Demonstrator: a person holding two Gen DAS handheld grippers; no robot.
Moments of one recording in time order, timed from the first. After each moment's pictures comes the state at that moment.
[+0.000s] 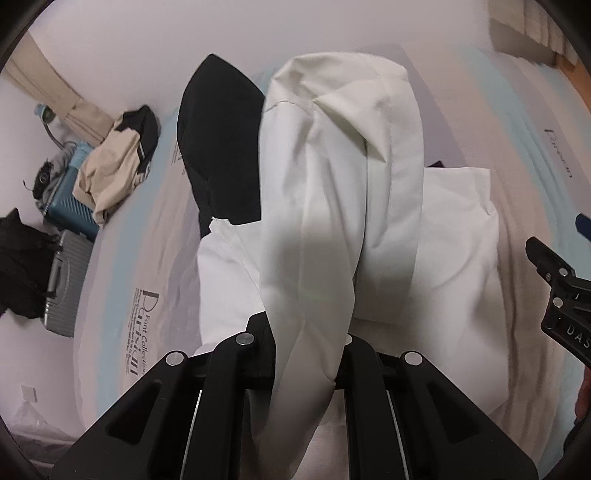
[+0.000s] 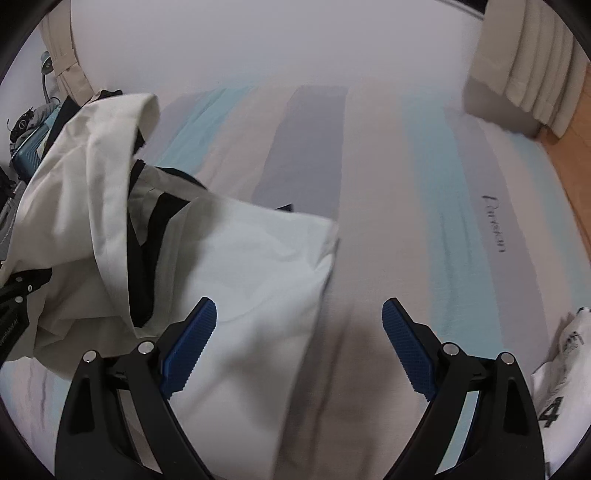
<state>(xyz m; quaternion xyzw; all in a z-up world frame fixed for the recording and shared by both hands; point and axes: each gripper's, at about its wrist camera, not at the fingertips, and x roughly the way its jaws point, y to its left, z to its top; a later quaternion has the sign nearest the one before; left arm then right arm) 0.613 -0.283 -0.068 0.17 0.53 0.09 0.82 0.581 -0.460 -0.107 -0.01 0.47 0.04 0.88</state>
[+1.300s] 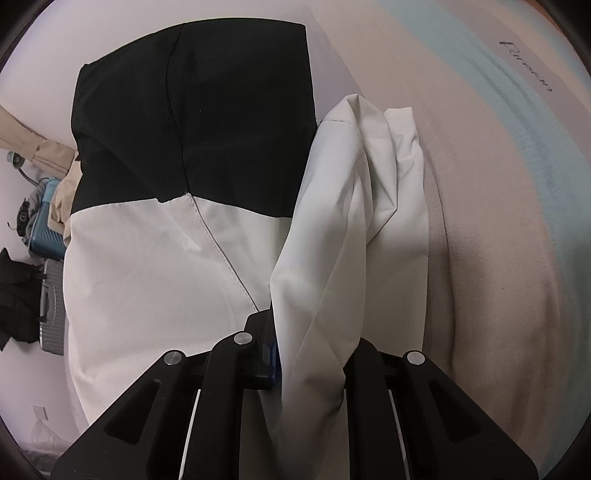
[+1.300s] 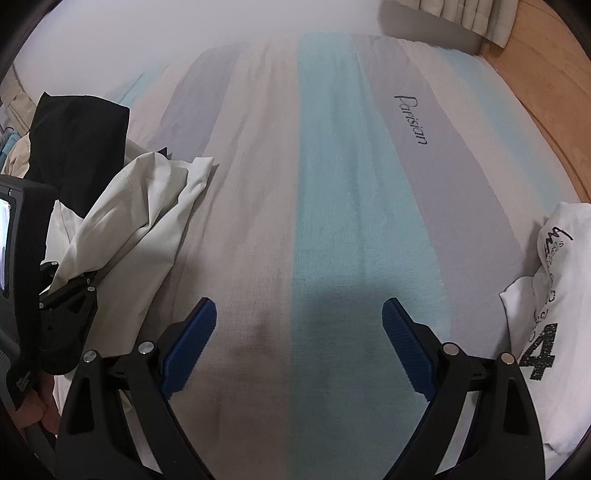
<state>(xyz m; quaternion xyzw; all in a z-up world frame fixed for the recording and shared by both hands) 0.630 -0.396 -0.214 0.23 0.55 0.07 0.80 0.523 -0.589 -0.168 0.06 0.53 -0.03 0.84</state>
